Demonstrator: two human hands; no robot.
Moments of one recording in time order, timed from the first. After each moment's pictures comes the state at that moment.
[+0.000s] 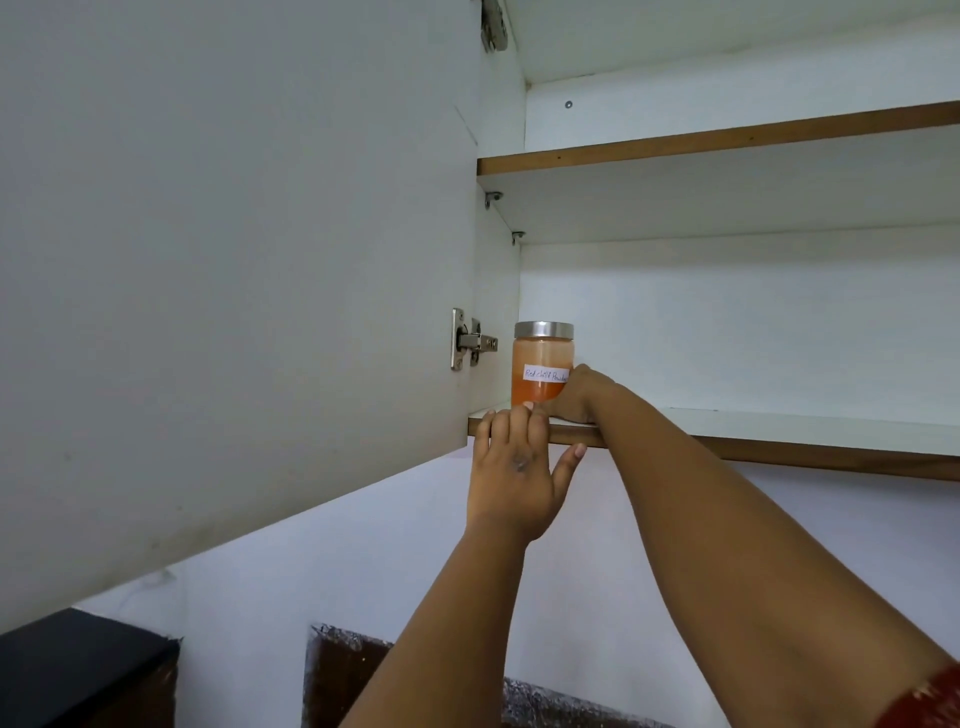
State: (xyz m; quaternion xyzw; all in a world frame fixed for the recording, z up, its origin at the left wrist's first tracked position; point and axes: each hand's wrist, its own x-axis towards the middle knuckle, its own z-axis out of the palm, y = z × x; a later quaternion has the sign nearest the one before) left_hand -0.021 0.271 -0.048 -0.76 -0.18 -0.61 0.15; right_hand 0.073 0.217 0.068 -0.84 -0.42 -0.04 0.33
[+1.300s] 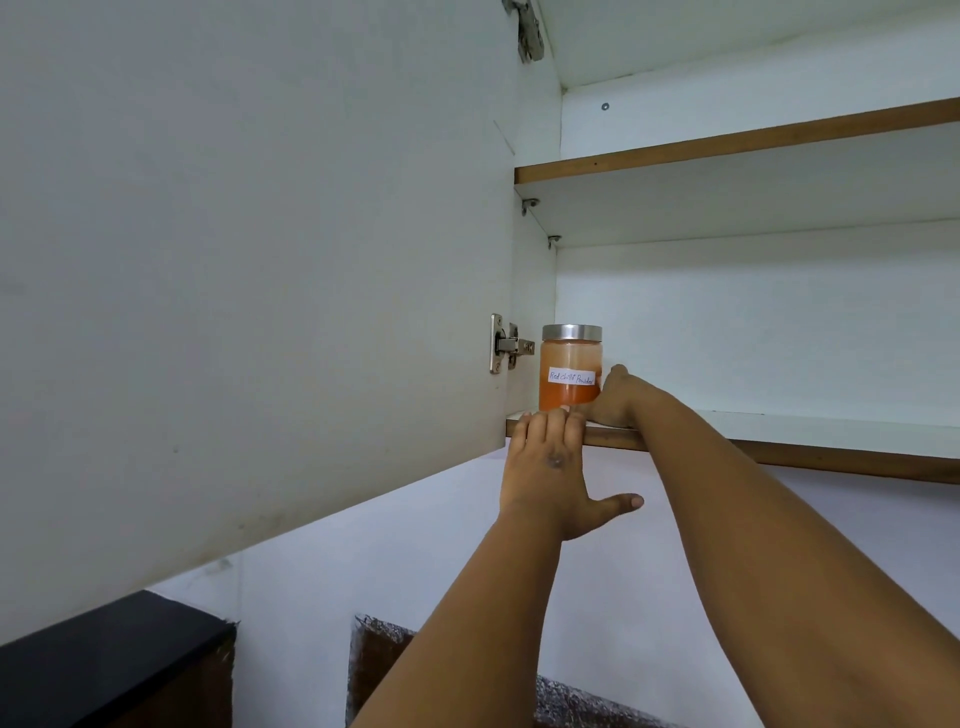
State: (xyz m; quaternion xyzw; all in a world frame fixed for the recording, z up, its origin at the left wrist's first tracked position) left_hand -0.048 0.257 -0.030 -0.87 -0.21 -0.42 0.12; right_hand 0.054 0.206 0.069 -0.85 -0.41 -0.03 0.32
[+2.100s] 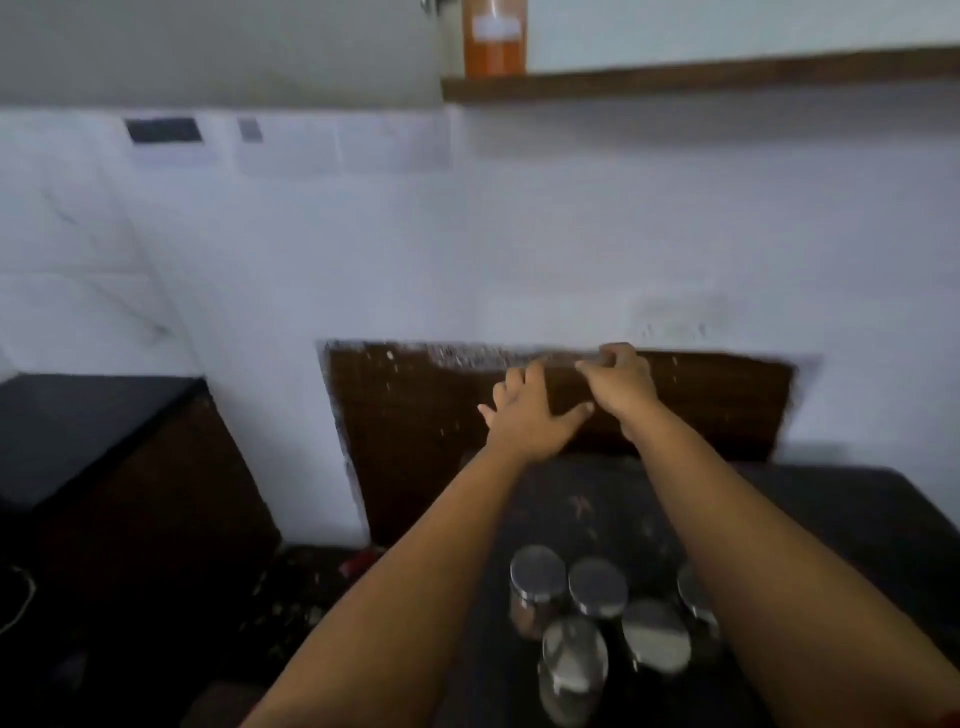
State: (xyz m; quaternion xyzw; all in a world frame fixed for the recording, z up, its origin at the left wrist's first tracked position) left_hand -0.183 0.131 -0.267 -0.91 -0.22 -0.17 -0.31; right_hand -0.082 0.047 -0.249 -0.84 -0.13 0.07 0.52
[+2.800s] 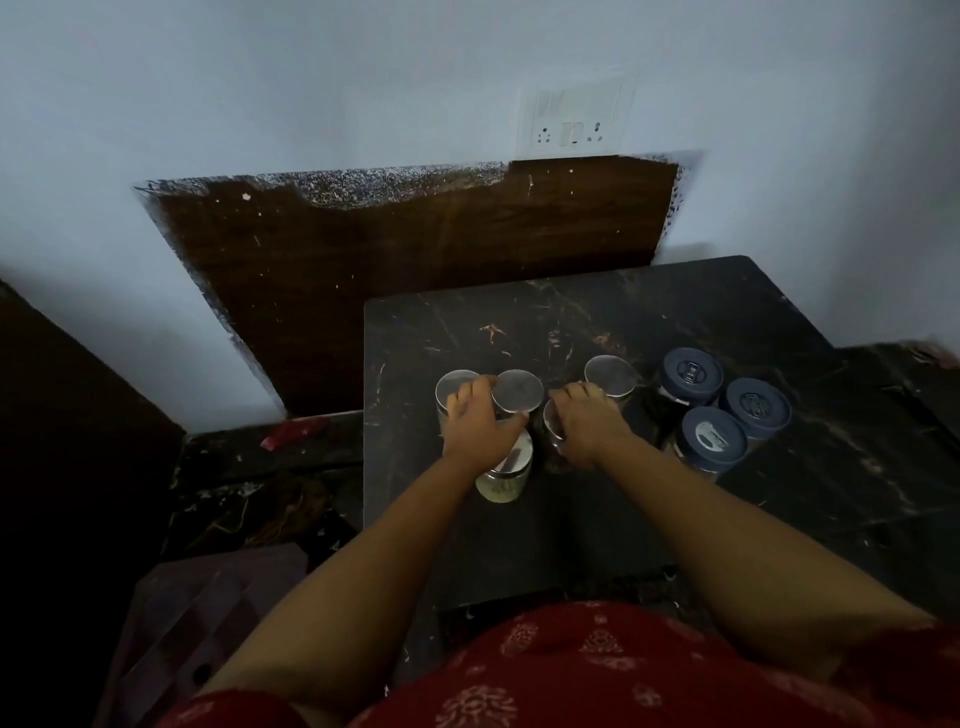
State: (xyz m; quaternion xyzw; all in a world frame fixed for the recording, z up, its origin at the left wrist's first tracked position) left_hand -0.260 0.066 -0.471 -0.89 -0.19 -0.05 -0.41; right_hand -0.185 -0.086 -0.457 -0.95 -0.27 0.15 -0.01
